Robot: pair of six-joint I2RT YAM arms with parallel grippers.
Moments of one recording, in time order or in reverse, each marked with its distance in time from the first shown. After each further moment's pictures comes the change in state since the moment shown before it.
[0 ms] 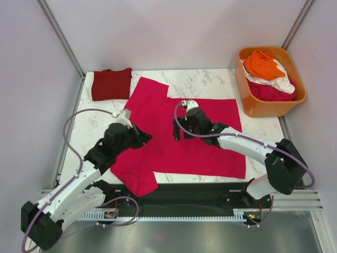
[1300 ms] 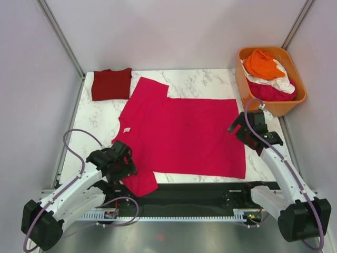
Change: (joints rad) left arm -0.042 0.047 -0.054 -0.833 -0.164 -0.219; right arm -0.607 -0.541 -0.231 -0.547 0.113 0.342
